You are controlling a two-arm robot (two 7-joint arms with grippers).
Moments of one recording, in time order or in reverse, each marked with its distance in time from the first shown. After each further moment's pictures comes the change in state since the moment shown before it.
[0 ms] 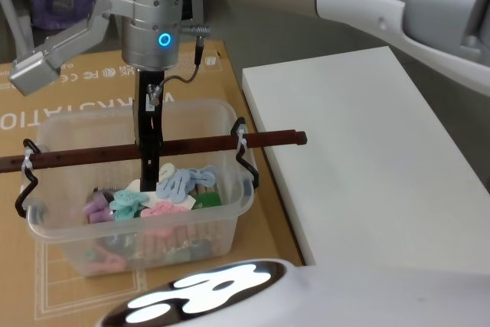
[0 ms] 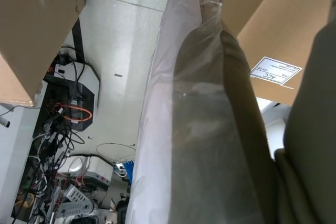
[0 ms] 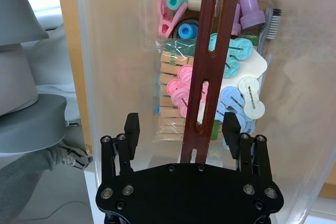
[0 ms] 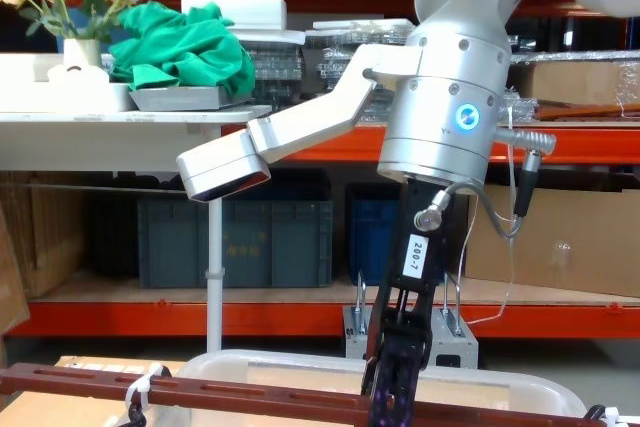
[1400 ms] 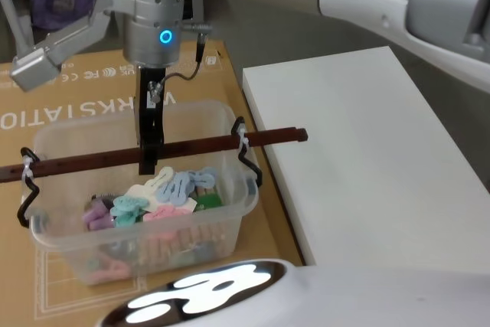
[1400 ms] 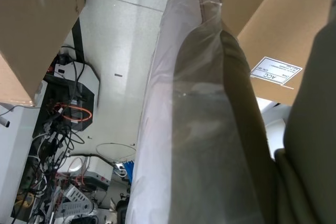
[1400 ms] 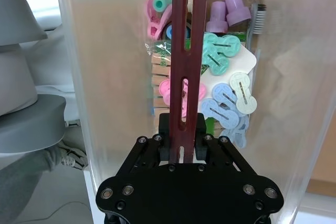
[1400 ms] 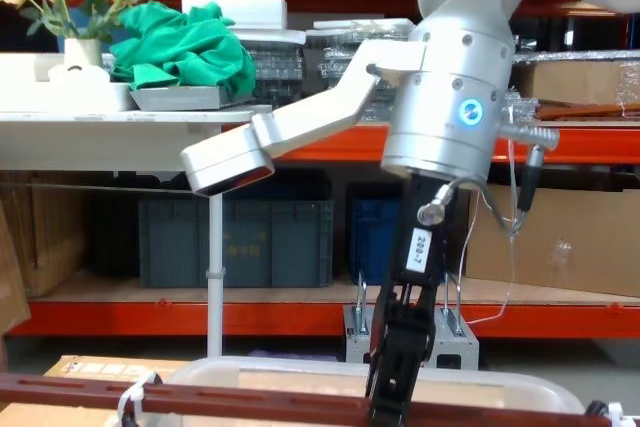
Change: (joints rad) left arm 0.000 0.000 0.000 0.000 0.000 0.000 0.000; right arm 0.004 0.007 0.002 -0.007 -0.001 0.005 -0.002
